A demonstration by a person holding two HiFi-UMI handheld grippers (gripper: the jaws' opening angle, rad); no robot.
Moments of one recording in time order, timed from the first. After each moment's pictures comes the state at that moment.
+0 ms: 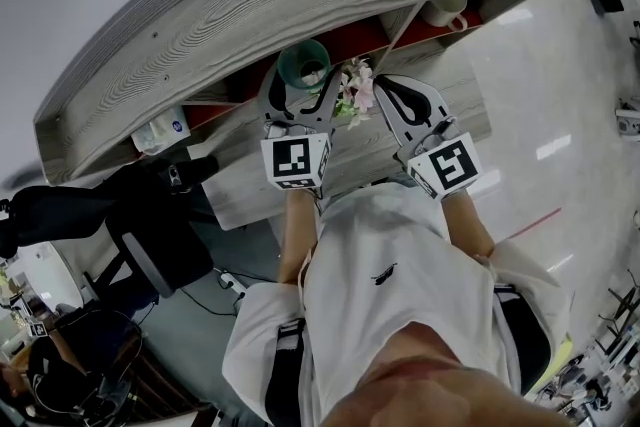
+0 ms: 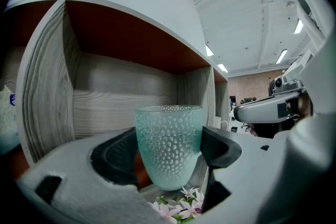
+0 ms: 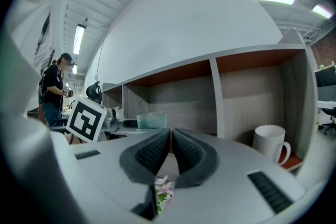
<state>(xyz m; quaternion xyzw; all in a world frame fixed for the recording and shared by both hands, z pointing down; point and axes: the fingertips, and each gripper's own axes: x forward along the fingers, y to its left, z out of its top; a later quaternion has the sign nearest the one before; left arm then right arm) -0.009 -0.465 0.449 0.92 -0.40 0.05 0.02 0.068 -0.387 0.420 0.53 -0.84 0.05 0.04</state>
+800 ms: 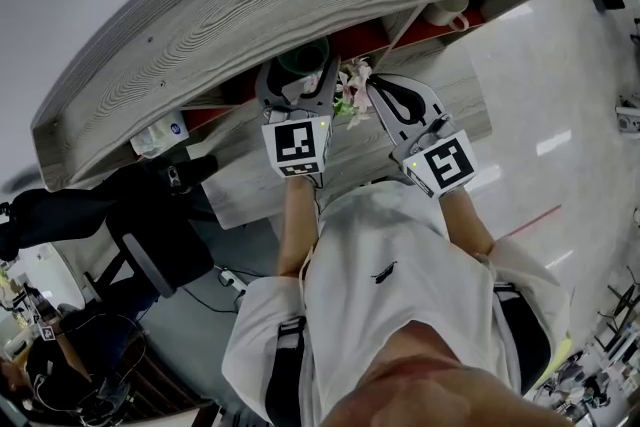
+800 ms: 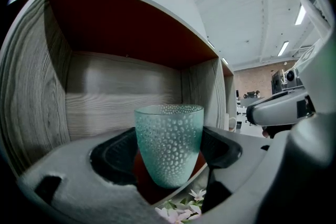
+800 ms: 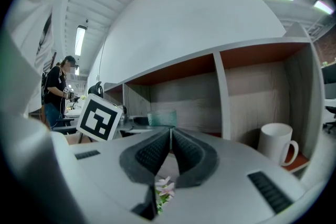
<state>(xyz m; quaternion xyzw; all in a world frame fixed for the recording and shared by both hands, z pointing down) 0.001 -0.490 0.450 0.91 -0.41 0.08 0.00 0.060 -0.394 0.423 0.52 -0.85 0.06 0.03</state>
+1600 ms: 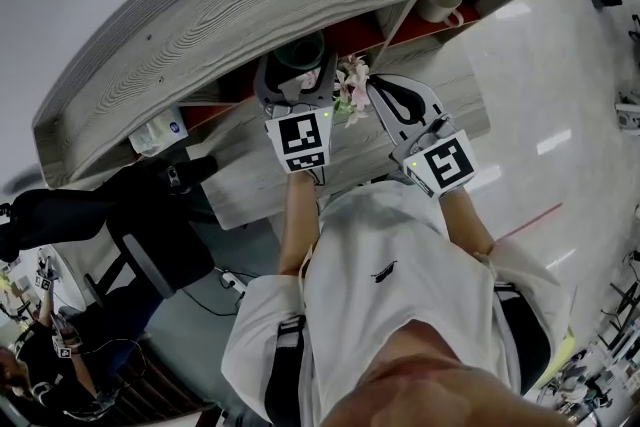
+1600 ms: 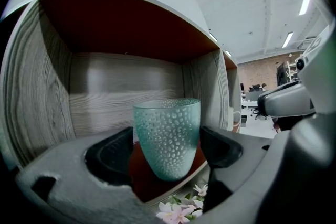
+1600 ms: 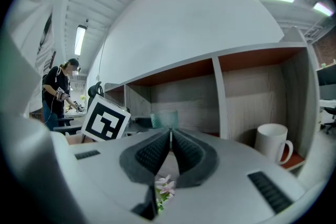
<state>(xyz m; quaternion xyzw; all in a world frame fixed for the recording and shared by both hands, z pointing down) 0.001 -0.491 0.456 0.89 -0.44 0.11 -0.01 0.063 -0.384 0.421 0.52 -0.85 0.05 0.04</state>
